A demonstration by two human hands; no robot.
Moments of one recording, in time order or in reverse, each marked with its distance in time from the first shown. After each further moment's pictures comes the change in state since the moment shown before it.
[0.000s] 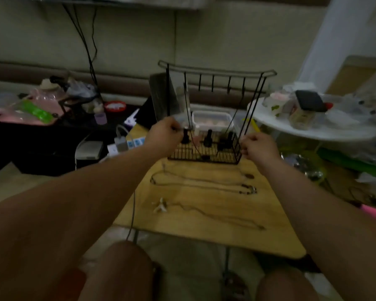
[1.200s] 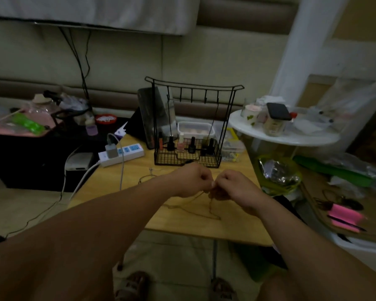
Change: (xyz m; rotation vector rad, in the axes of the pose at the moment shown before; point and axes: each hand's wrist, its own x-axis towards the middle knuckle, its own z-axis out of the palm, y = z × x) left_hand -0.107 0.072 0.059 0.113 -0.587 0.243; right_hand -0.115 0.031 -0.025 0.015 -0.448 -0.038
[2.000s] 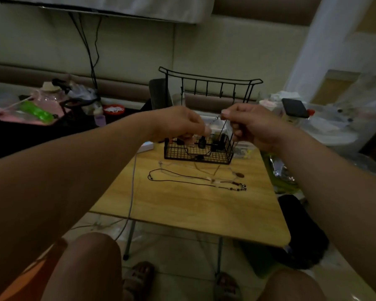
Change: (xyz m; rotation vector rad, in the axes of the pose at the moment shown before) left_hand -0.020 0.012 -0.137 -0.189 -0.012 -0.036; right_hand 0.039 -0.132 -0.042 0.109 -0.035 -0.168
